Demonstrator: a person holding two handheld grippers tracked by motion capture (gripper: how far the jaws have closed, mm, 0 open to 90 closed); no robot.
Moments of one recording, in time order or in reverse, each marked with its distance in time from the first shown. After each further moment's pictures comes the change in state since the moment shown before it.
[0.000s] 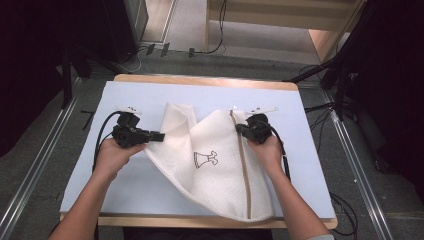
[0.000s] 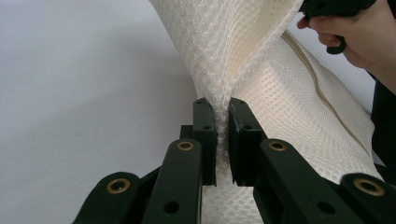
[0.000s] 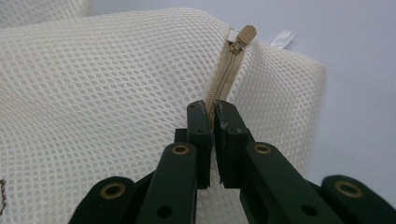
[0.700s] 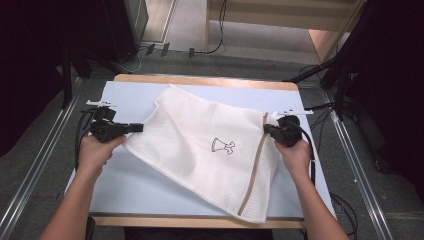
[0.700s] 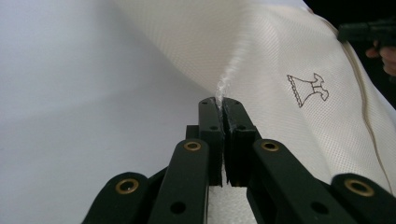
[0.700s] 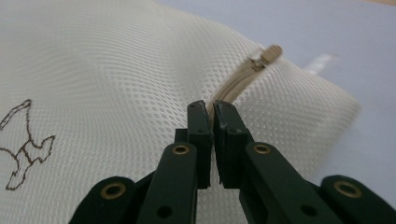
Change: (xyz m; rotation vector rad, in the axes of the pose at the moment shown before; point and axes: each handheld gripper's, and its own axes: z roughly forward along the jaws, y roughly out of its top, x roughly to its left) left arm 0.044 -0.011 -0.040 -0.100 0.103 -0.141; right arm -0.055 -0.024 -0.060 -0.020 -0.101 0.110
